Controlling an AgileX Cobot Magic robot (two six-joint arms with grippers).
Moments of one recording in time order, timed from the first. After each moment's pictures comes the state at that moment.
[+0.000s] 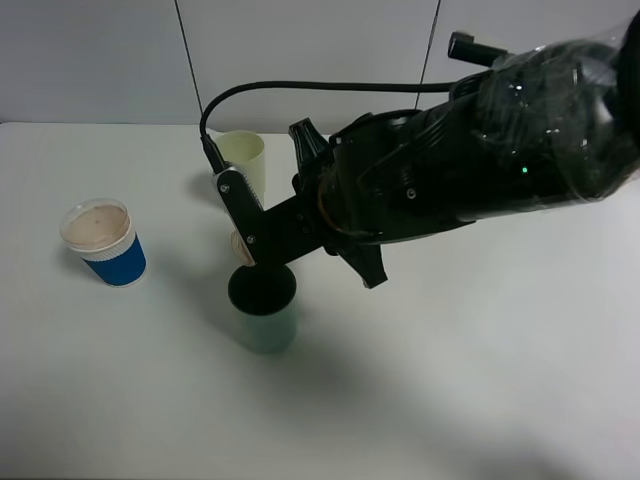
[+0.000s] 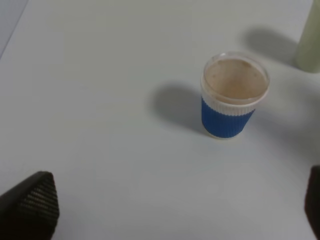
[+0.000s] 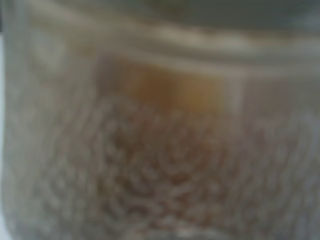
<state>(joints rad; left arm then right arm) -0.06 -0.01 -0.51 0.10 1.06 -0.11 1.02 1.78 -1.01 -1.03 0.56 -0.32</state>
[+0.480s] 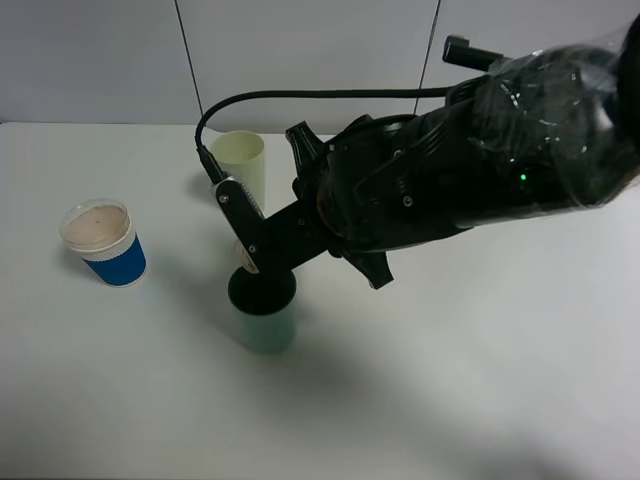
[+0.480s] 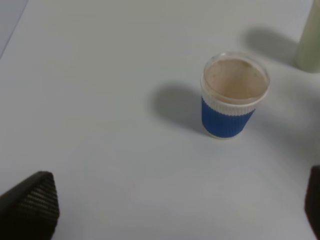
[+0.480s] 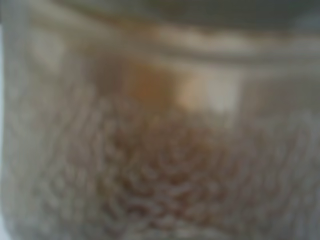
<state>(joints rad) -0.06 -0.01 -0.51 0.10 1.06 -0.11 1.04 1.78 -1.01 -1.04 0.61 -0.35</state>
